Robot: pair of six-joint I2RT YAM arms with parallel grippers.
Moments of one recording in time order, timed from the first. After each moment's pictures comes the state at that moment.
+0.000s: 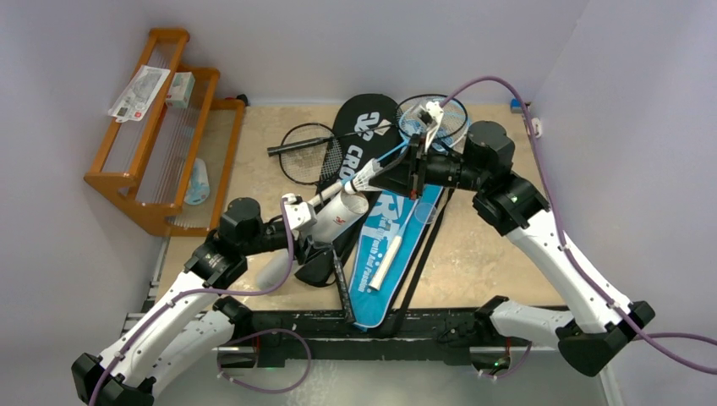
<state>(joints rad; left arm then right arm) -0.56 0.70 0.63 -0.24 0.61 0.21 0.60 1.11 1.31 -0.33 -0.69 0.40</state>
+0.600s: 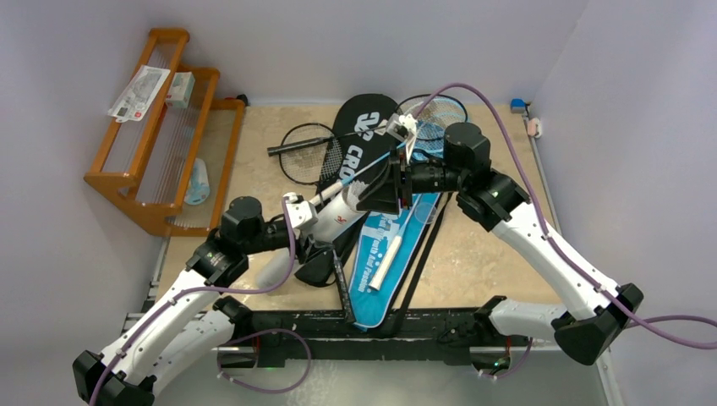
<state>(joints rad) -0.56 0.72 0.63 -0.23 0.61 0.21 0.65 1.19 1.29 -0.33 -0.87 0.37</state>
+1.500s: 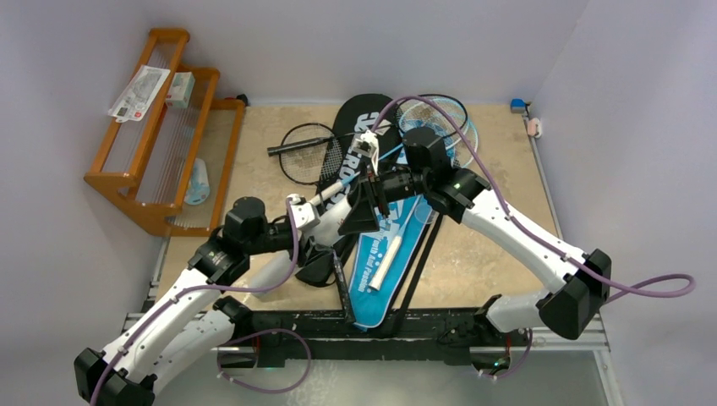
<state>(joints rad) -0.56 0.73 0.62 -0.27 0.61 0.21 0.74 1.35 1.29 -0.34 -0.97 0.34</state>
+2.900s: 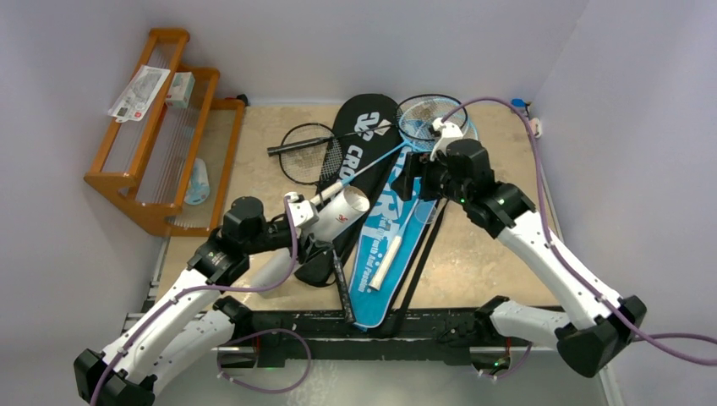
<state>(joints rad) -0.55 0.72 0.62 -0.24 0.58 0.21 0.58 1.10 1.16 -0.56 -0.08 0.40</state>
